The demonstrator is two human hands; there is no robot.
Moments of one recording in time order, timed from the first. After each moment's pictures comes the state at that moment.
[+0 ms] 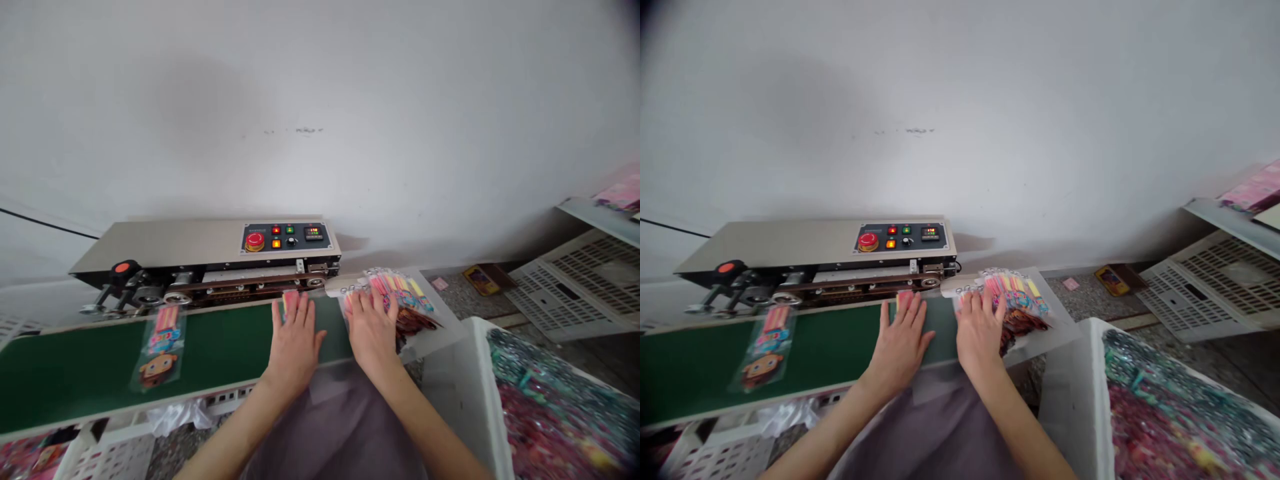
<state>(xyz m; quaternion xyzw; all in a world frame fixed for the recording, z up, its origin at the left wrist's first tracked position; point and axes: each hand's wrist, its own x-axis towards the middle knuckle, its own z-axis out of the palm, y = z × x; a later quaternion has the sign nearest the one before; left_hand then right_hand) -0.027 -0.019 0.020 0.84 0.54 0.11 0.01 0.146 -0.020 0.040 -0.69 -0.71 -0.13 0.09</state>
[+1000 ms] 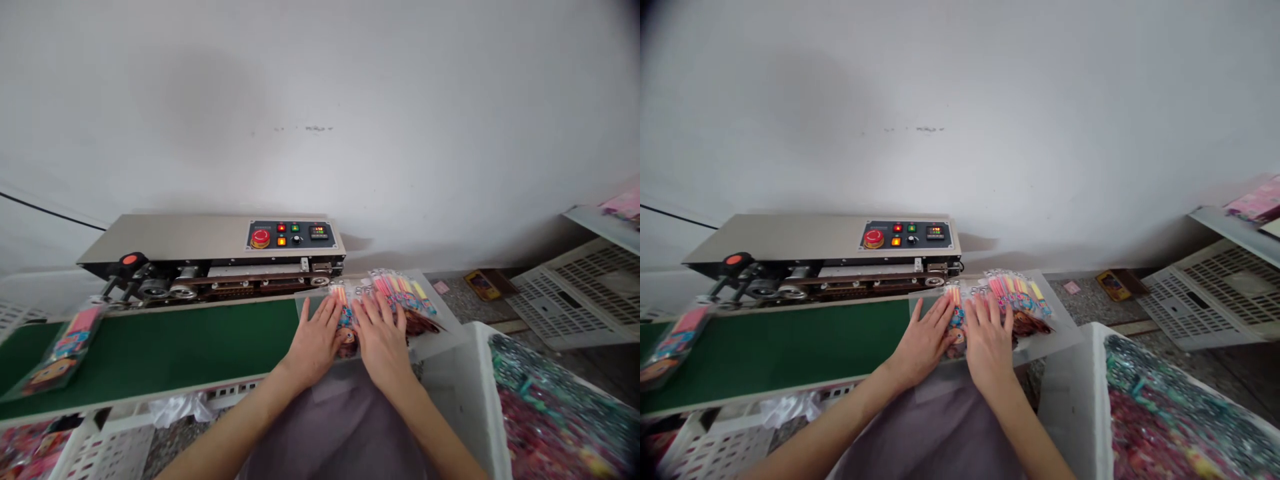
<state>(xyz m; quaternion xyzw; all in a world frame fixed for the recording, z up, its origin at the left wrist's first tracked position) -0.008 -0.007 -0.008 0.90 0.41 0.15 0.03 0.162 -0.042 0.032 -0.64 -0.75 -0.12 0.08</state>
